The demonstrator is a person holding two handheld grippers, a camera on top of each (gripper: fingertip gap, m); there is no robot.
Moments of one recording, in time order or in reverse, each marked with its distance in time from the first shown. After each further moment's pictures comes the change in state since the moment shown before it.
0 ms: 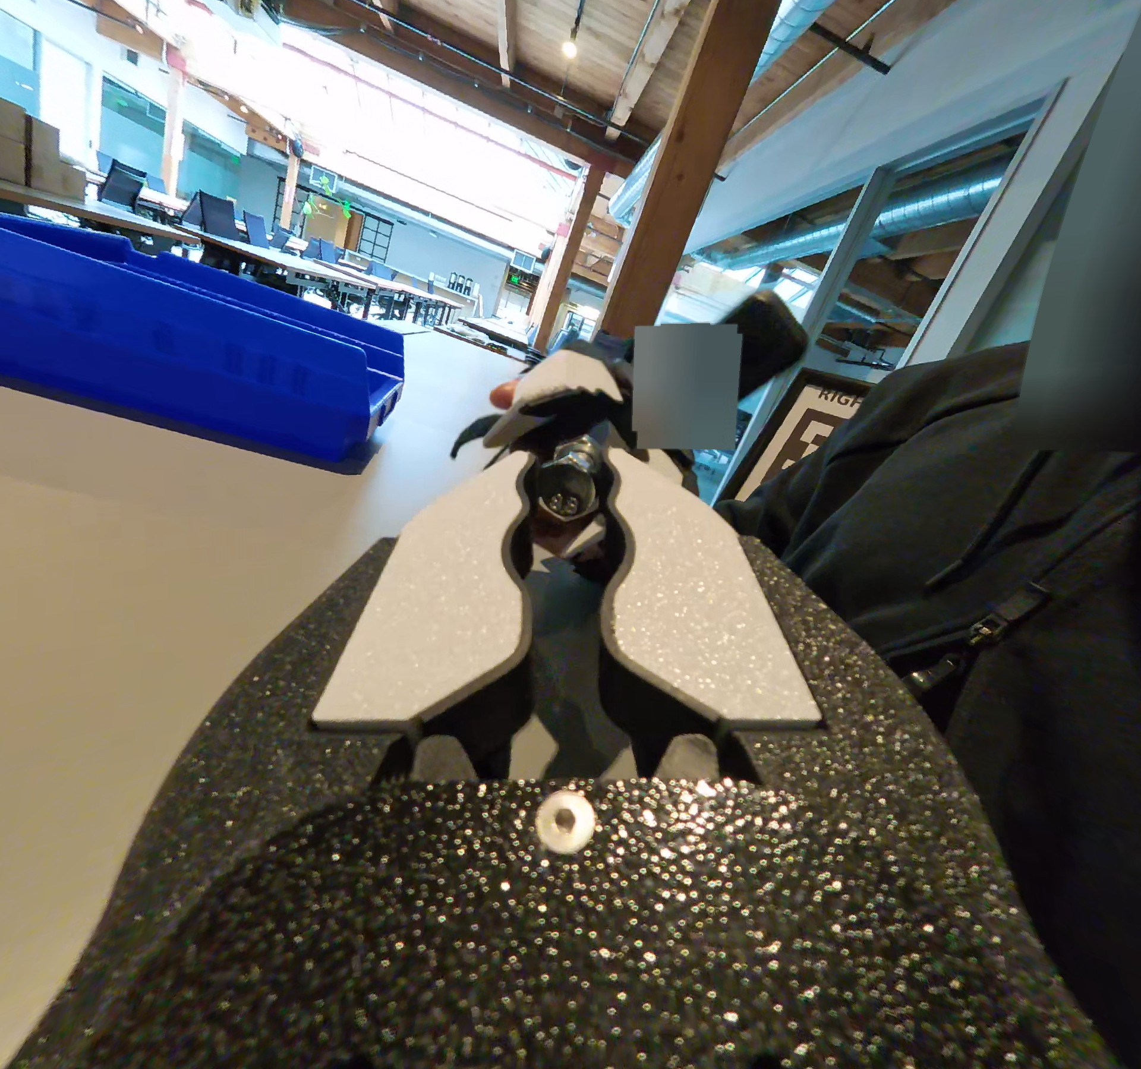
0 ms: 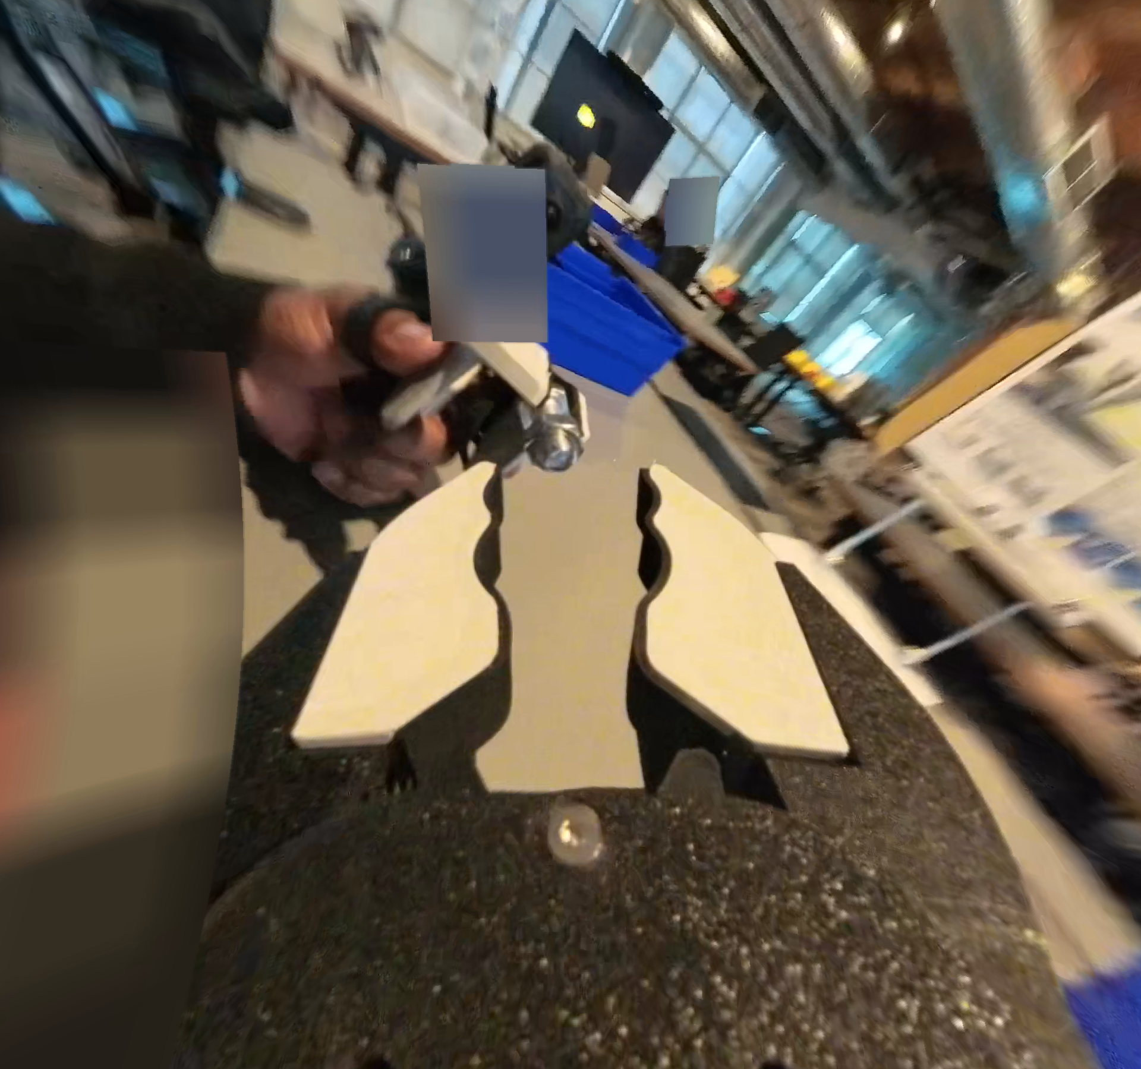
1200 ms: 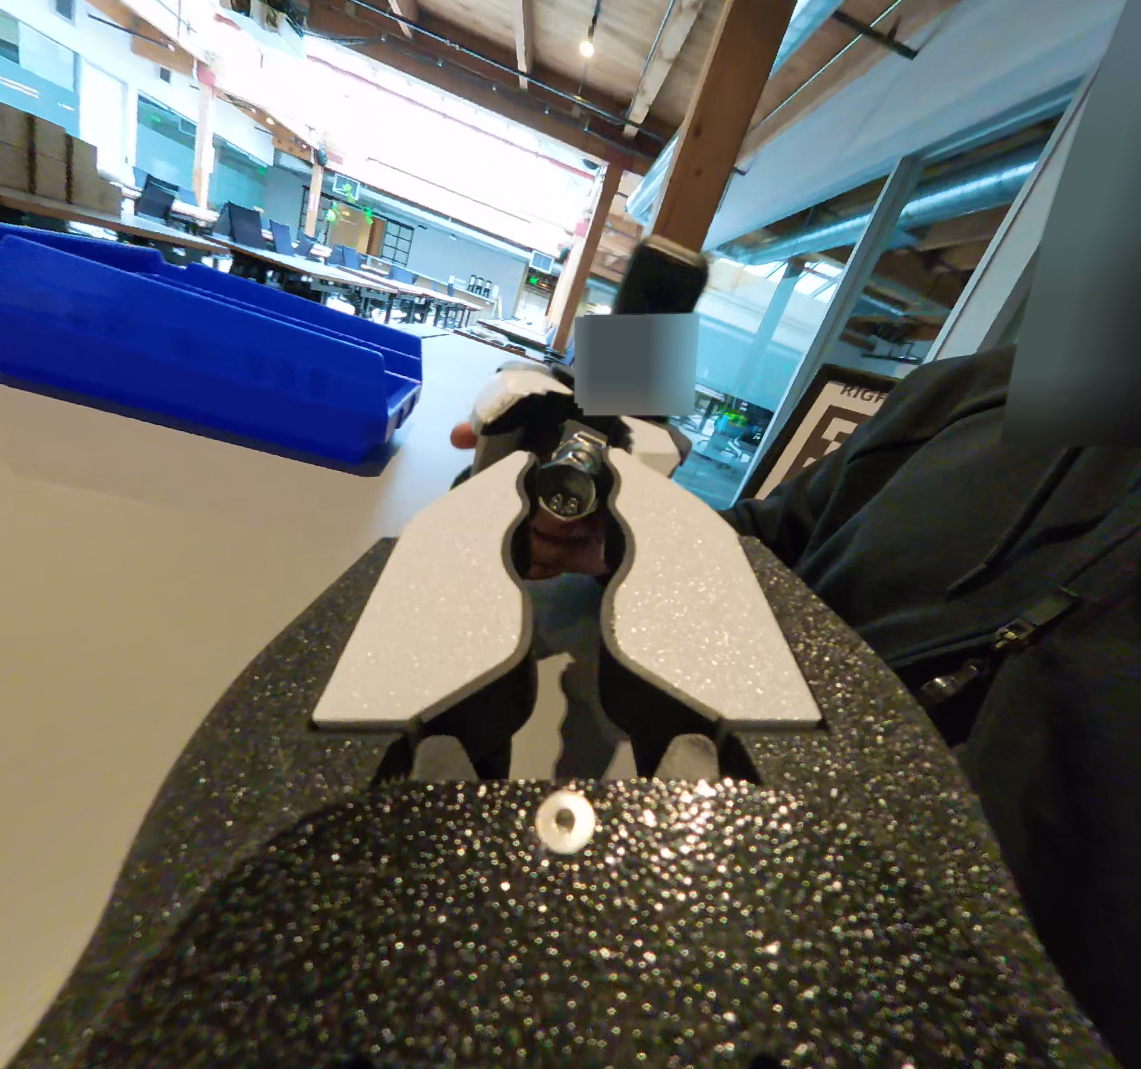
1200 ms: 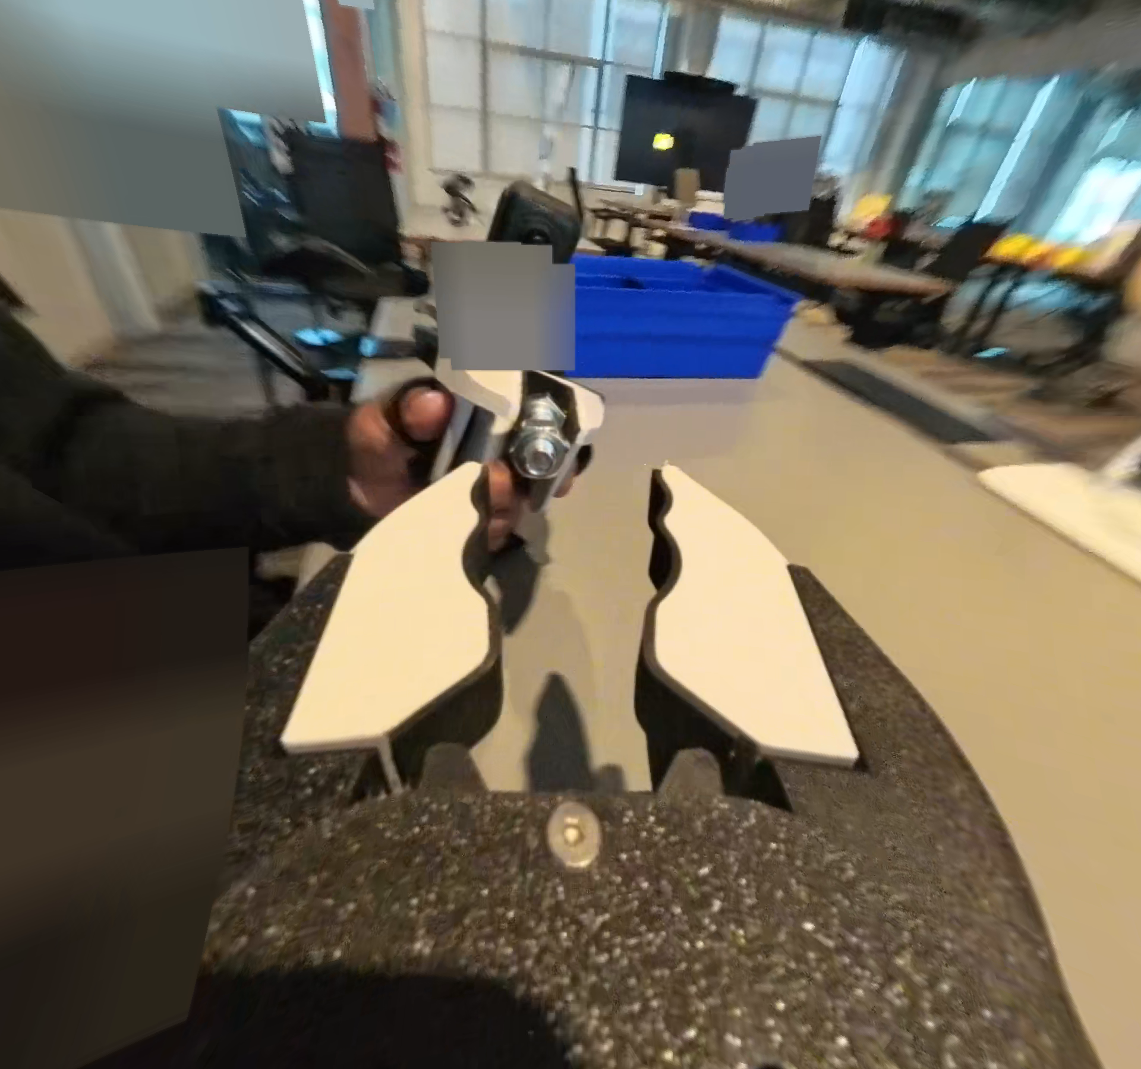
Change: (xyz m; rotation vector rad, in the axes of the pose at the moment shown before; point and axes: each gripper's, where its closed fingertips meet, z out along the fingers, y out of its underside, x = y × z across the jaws) left arm -0.002 -0.001 -0.001 0.000 -0.031 0.027; right arm 0.003 0.003 0.003 0.077 -0.170 0.470
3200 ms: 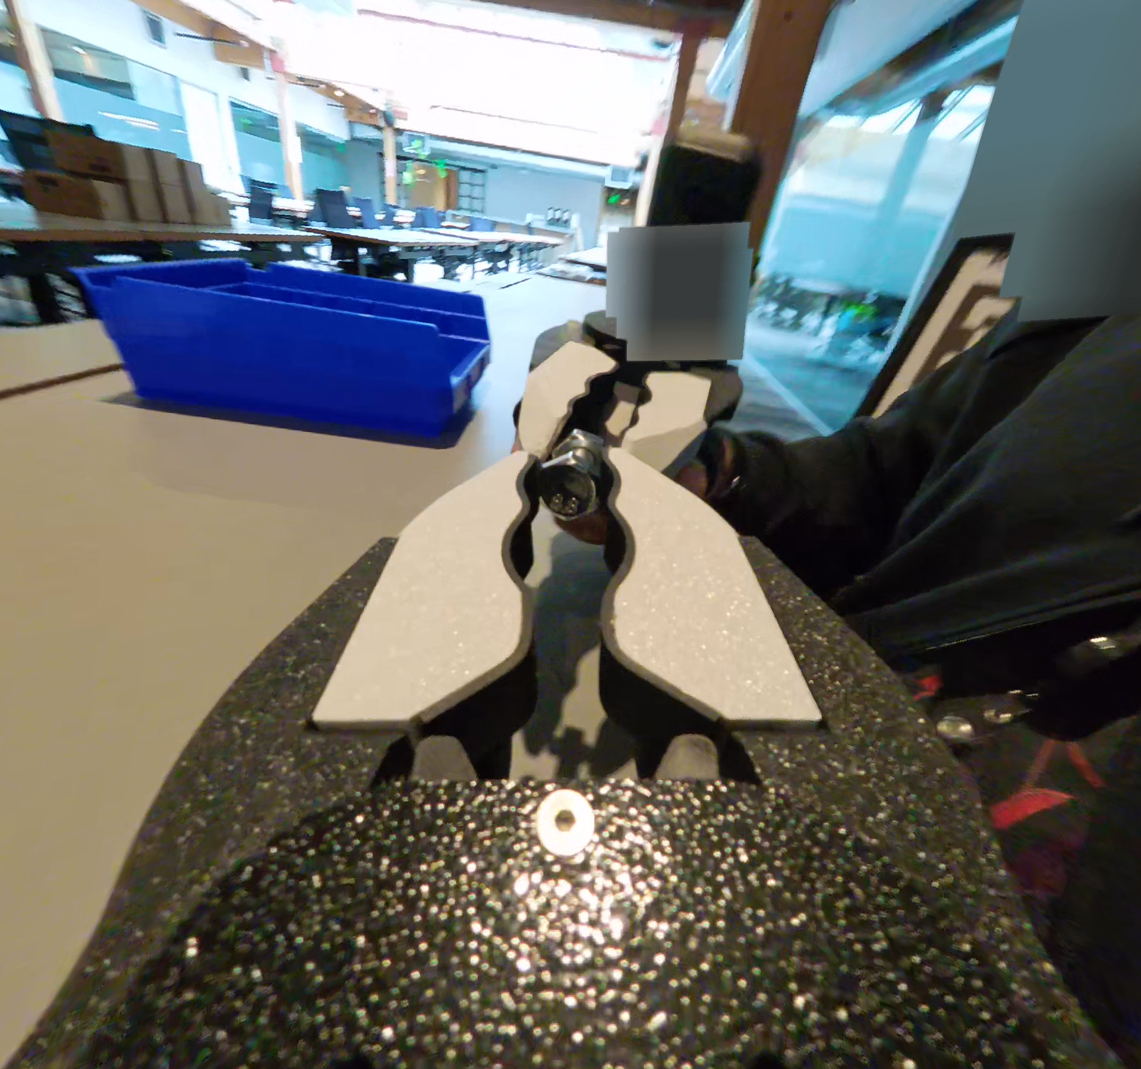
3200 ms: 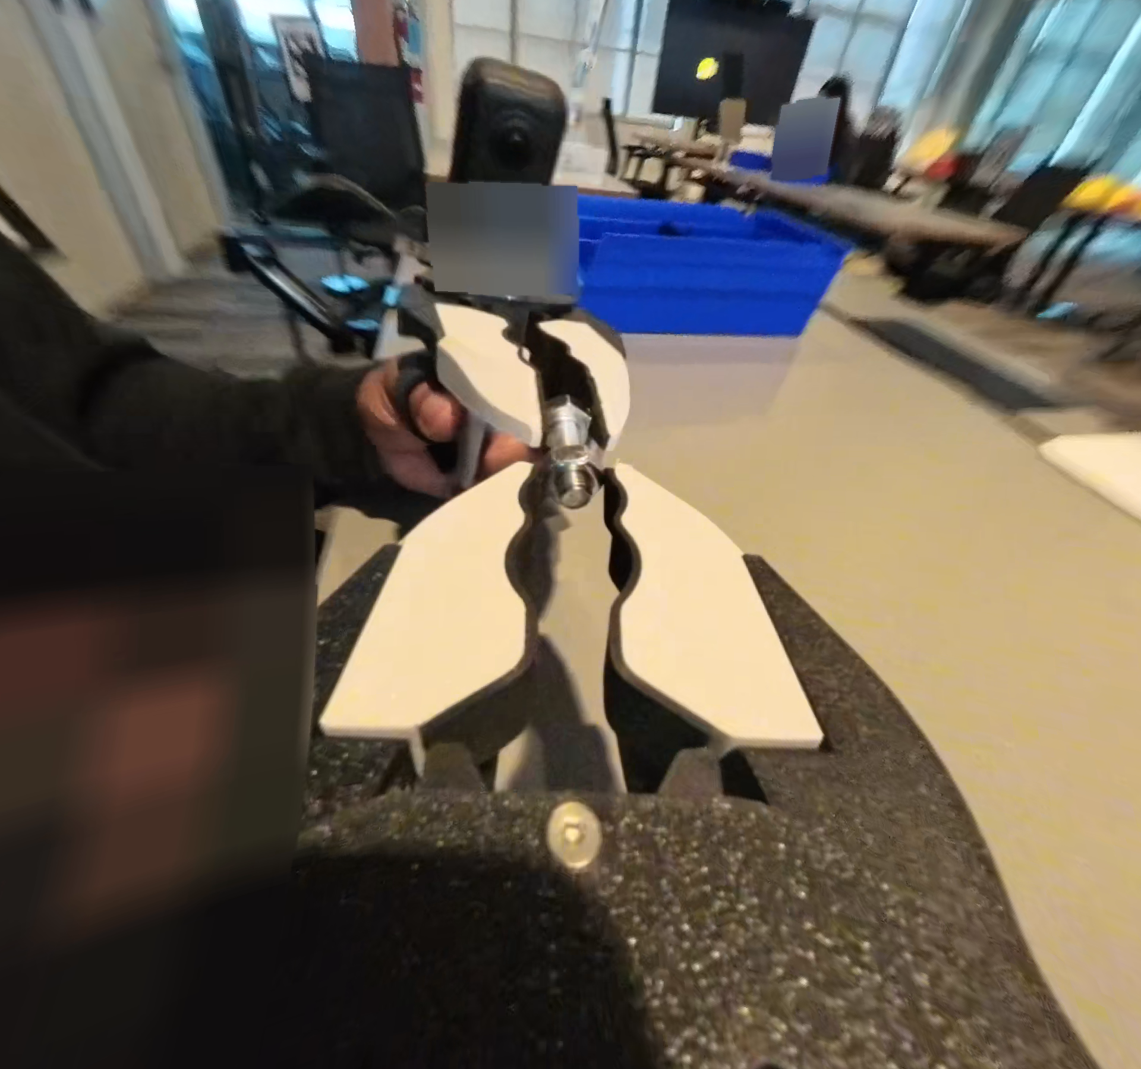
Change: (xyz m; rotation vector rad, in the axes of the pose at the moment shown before) left arm -0.005 0.014 0.009 -0.134 -0.134 0.220; right arm -0.007 0.013 0.001 -0.091 -0.048 -0.023
